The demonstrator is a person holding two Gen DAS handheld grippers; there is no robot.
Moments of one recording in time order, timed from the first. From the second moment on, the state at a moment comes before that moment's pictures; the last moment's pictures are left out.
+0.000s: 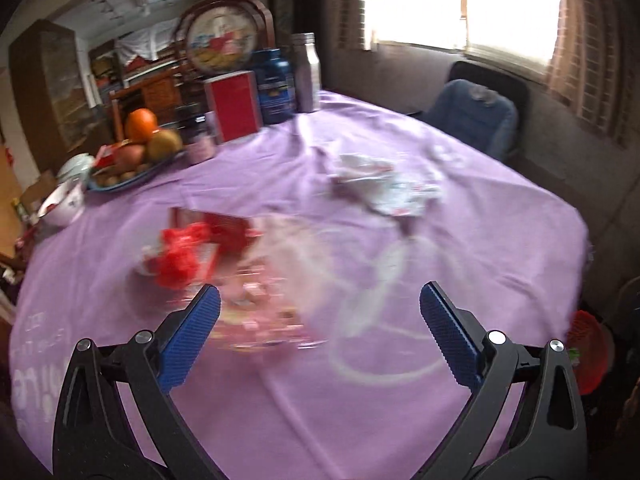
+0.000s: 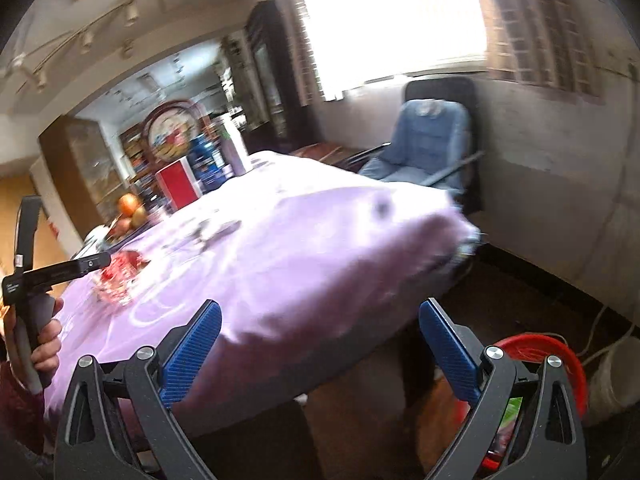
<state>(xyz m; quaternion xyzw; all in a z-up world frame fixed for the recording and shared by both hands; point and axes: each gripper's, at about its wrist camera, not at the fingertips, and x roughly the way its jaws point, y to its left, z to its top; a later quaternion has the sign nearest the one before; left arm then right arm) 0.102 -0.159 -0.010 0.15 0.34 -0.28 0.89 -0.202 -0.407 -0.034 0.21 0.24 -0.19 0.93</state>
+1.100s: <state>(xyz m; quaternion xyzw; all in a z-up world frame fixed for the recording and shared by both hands) 0.220 0.021 -0.065 0.05 0.45 -0.14 0.88 0.095 -0.201 -0.012 0.10 0.37 0.11 0.92</state>
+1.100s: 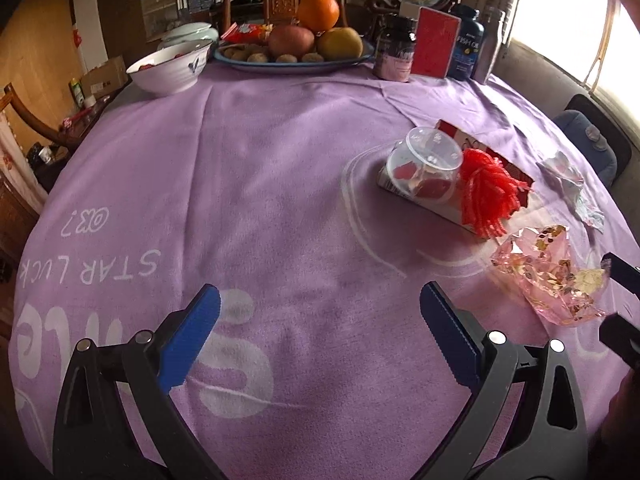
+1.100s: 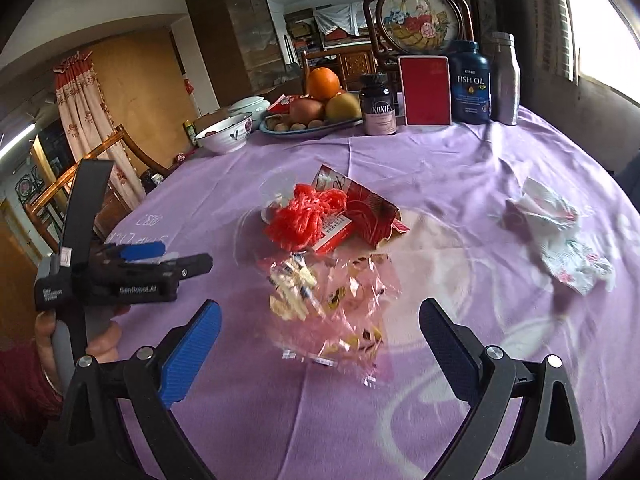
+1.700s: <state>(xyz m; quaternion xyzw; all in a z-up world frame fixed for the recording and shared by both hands) 0.227 0.015 -0.083 0.08 0.48 -0.12 0.86 0.146 -0.200 -0.047 0.13 0.45 0.12 0.88</state>
